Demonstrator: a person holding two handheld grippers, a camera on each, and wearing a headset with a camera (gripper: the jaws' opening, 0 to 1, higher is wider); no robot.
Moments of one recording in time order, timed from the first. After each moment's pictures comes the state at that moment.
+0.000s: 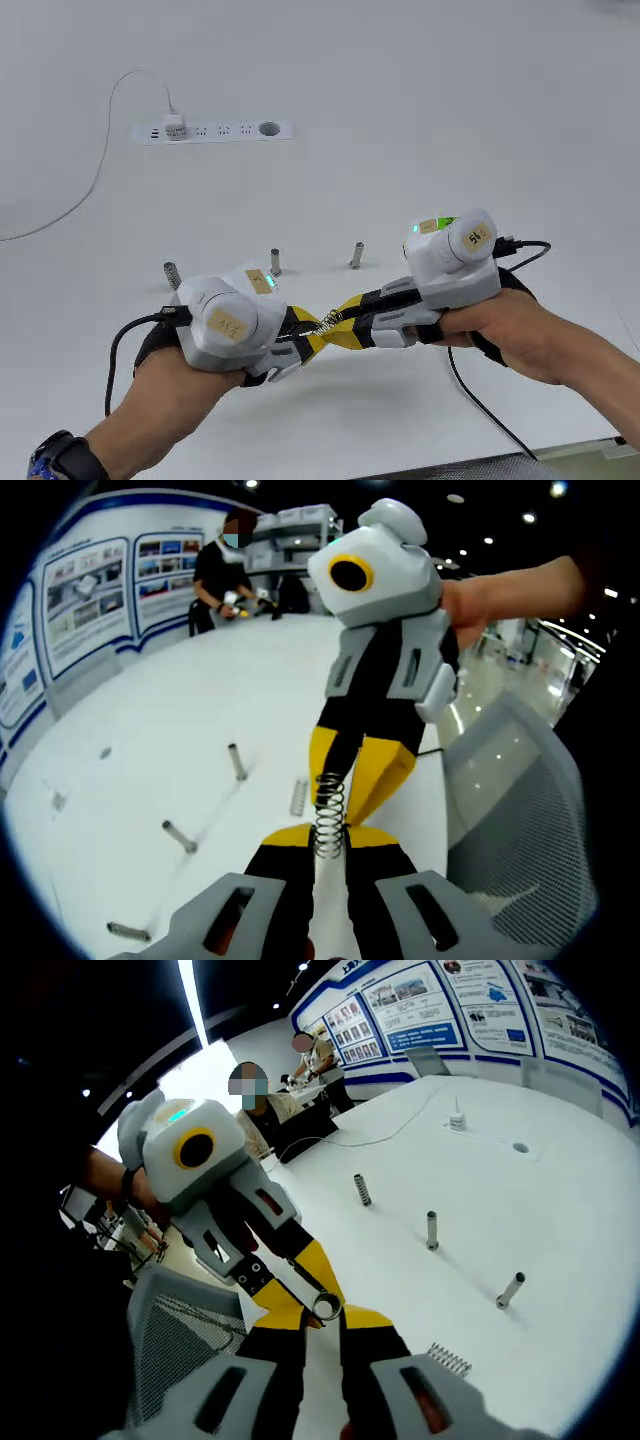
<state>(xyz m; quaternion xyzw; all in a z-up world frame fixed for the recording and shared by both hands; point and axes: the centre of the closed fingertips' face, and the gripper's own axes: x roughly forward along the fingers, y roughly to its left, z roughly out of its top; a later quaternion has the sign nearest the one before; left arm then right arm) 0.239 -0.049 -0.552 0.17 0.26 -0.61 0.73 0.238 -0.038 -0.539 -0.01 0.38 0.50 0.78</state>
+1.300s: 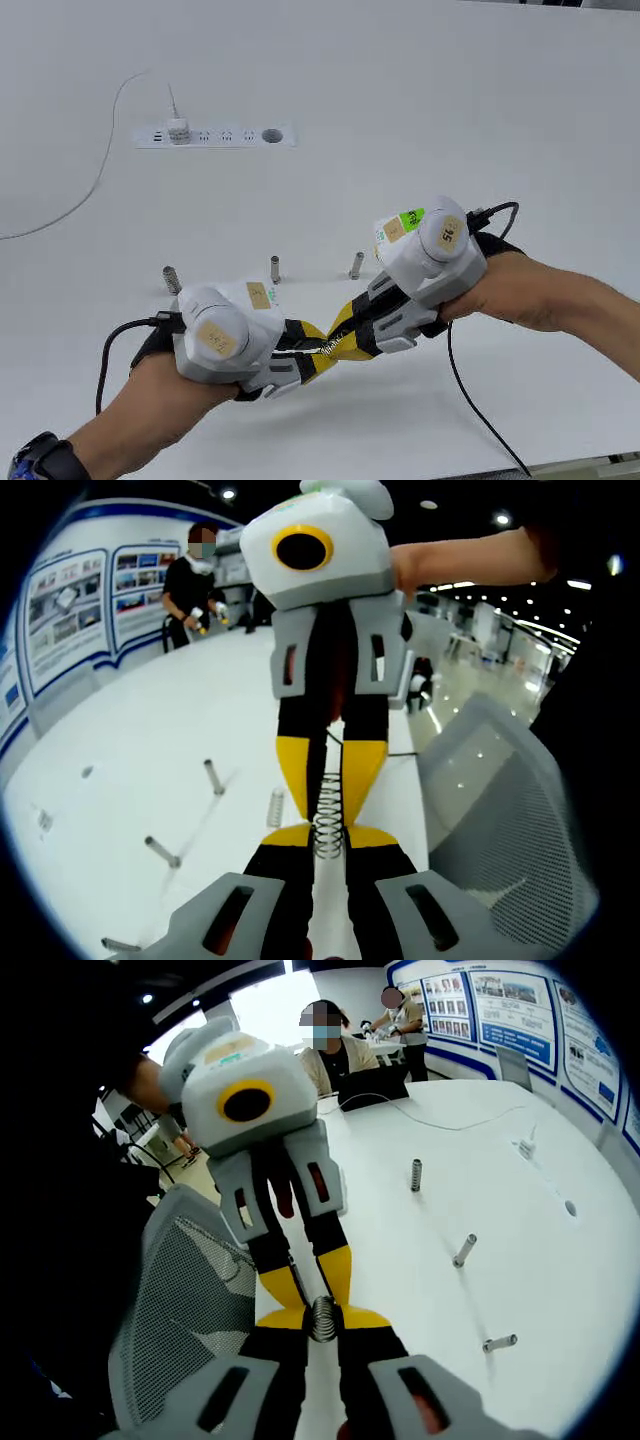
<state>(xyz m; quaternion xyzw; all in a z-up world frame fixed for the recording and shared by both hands) 0.220 -0.052 -0.546 0.16 0.24 -0.65 0.70 0.219 -0.032 -0.538 -0.17 0.39 0.60 0.68</state>
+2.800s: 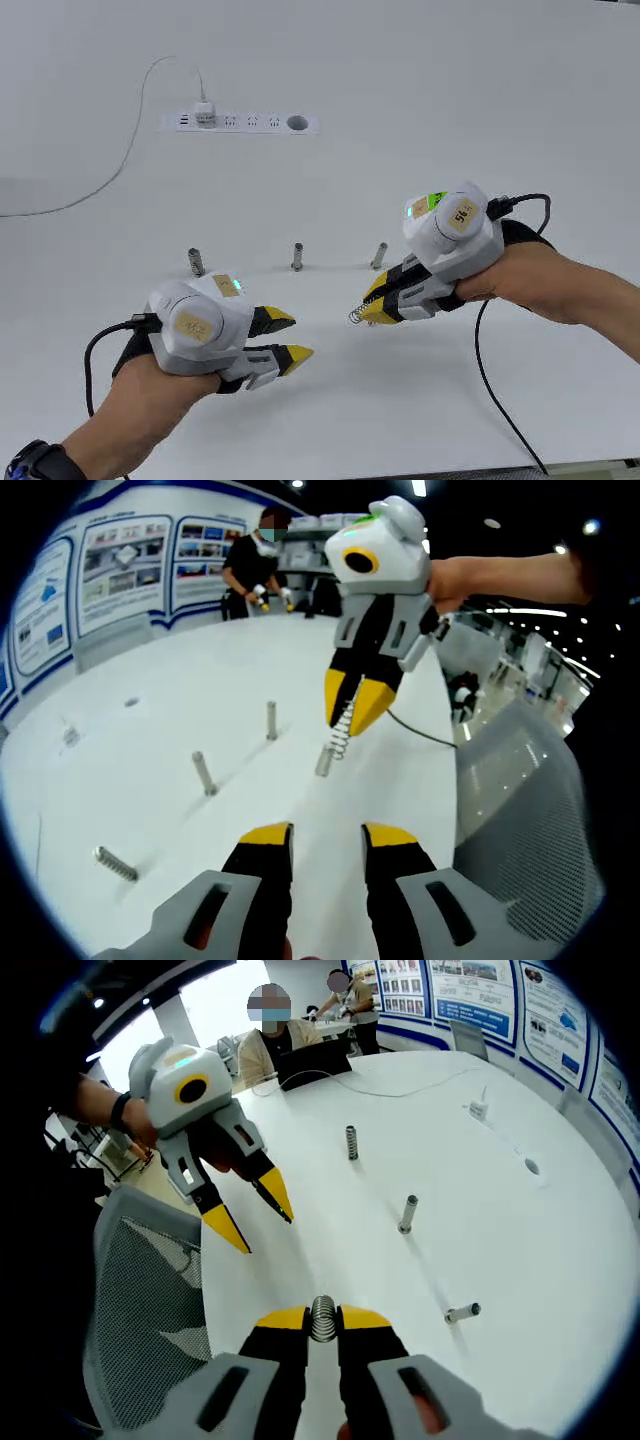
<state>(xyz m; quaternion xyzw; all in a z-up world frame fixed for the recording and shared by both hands) 0.249 0.006 -0.579 0.11 0.29 -0.56 0.77 0.265 -0.063 -0.567 -0.19 0.43 0.51 0.72</state>
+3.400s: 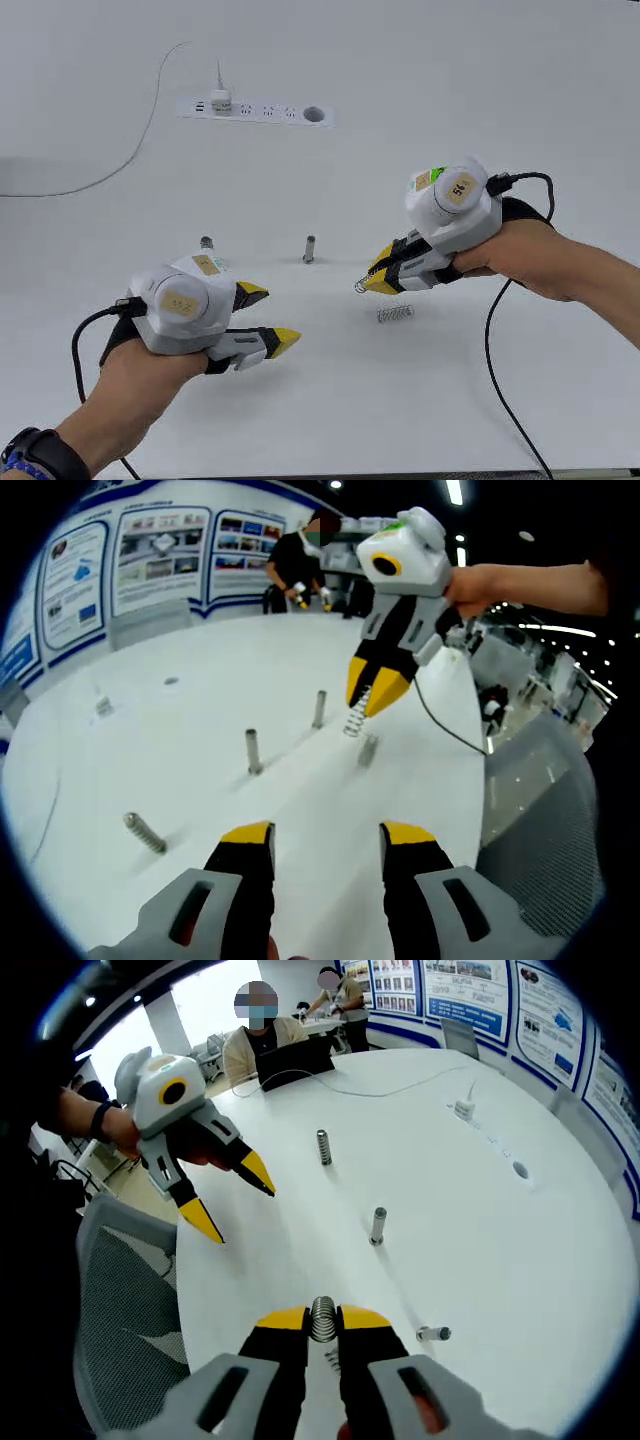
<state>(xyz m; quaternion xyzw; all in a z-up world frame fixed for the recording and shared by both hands) 0.277 0.040 -0.587 0.09 0.31 -0.50 0.81 0.303 -0.060 -0.572 -0.20 0.43 0.49 0.73</state>
